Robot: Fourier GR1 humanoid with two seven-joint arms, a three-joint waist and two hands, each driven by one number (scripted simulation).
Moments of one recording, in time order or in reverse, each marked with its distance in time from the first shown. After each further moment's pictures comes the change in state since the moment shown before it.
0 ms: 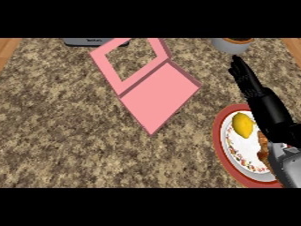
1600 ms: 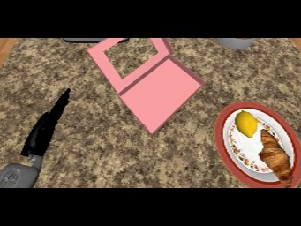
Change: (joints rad) left arm -0.082 -0.214 -0.229 -0.014 -0.083 -0.122 -0.020; right arm 1.059 0.213 -0.294 -0.308 0.469 -0.476 -0.382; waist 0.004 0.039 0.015
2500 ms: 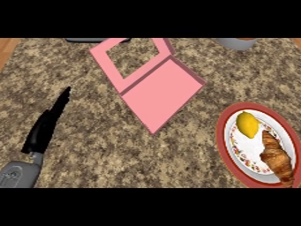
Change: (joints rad) left arm -0.014 -0.038 0.051 0.008 -0.052 -0.042 0.014; right arm -0.312 0.019 0.117 -0.136 0.488 0.271 0.826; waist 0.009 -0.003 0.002
